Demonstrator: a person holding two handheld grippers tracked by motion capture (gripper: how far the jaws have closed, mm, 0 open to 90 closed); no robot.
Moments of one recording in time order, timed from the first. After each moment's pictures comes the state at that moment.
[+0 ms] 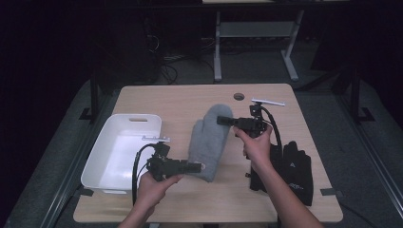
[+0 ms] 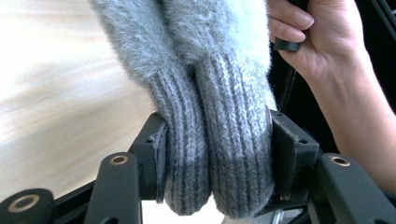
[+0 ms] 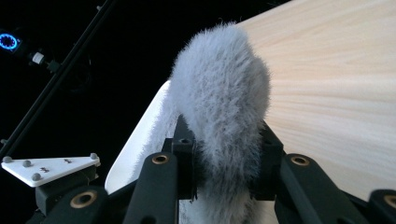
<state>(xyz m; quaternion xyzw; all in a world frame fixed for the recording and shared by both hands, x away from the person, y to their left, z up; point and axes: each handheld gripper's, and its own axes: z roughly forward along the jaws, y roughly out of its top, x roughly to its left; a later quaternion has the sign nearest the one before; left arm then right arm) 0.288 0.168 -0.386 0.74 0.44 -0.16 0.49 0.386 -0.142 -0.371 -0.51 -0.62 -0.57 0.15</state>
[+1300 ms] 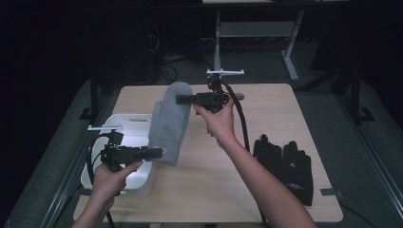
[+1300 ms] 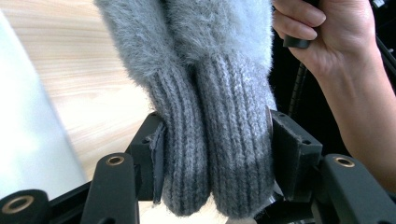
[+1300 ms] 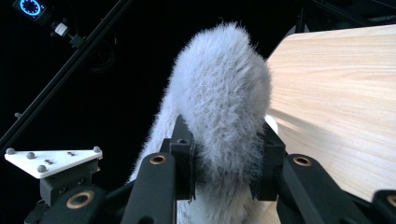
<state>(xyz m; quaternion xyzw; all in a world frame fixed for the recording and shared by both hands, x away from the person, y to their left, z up) 0.284 0.263 -0.333 0.70 0.47 -0.10 0.52 0.417 -0.032 -0.292 -0.44 -0.69 -0.56 0.14</state>
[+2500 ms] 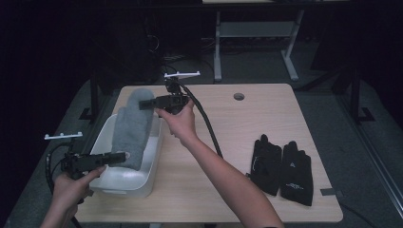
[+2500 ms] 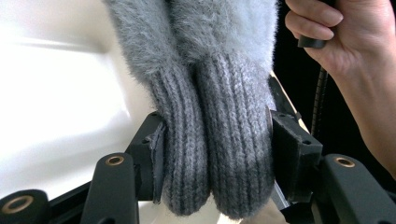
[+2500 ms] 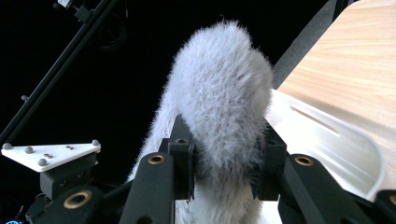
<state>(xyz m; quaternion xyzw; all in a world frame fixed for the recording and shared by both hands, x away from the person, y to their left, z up) 0.267 0.353 -0.344 0.68 0.53 -0.07 0.50 0.432 0.071 -0.309 -0.41 -0.71 -0.54 0.19</state>
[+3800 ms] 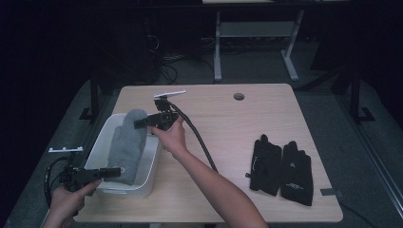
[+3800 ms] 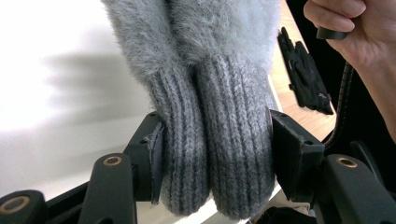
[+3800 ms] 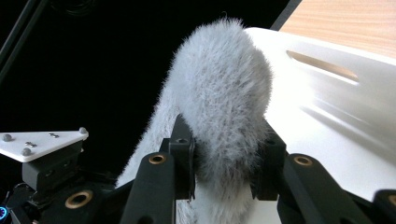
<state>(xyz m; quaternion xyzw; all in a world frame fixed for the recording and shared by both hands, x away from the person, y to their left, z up) 0.258 0.377 -0.391 0.68 0.57 -0.09 0.45 0.429 0.107 -0.371 -0.42 -0.73 -0.49 0.21</state>
